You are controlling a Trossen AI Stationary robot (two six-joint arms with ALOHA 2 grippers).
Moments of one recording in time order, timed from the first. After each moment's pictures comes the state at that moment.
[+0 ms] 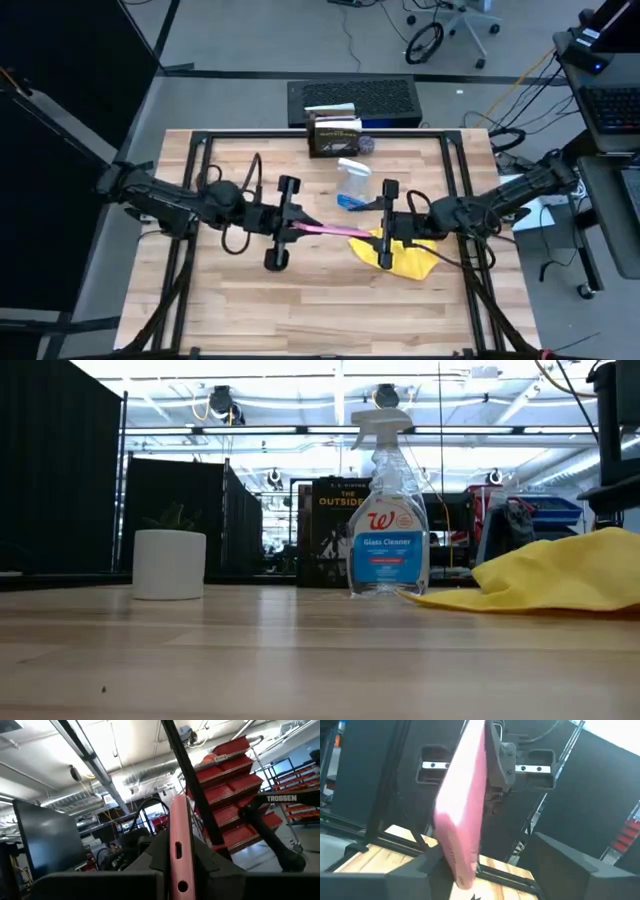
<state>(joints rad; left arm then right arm) -0.22 1.39 1.03 0.79 0.13 0.38 0.38 1.21 0.93 0.40 0.41 -0.43</state>
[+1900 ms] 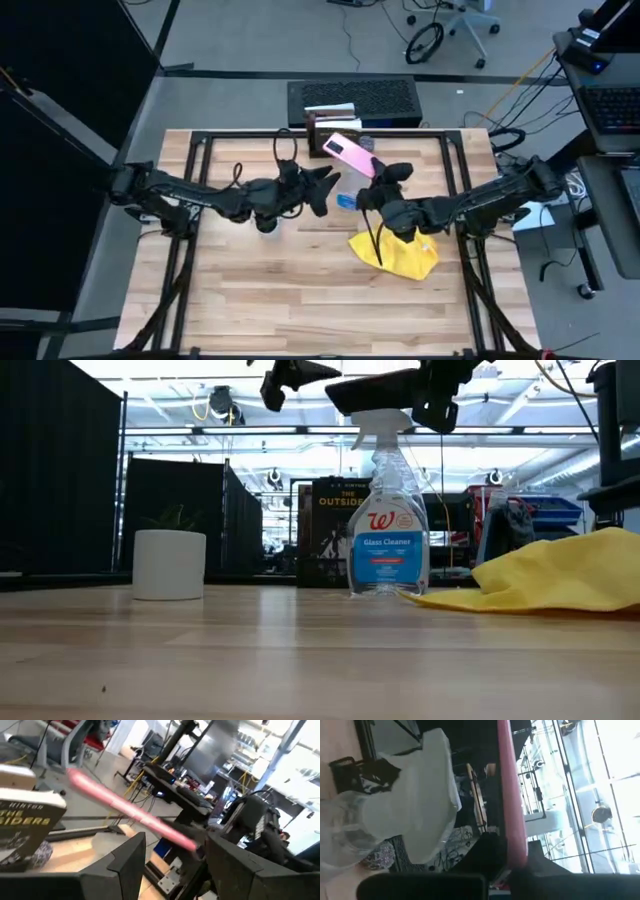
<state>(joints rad) -0.09 1.52 1.03 0.55 -0.62 -0.57 0.24 1.40 0.93 0.22 1.47 -1.01</state>
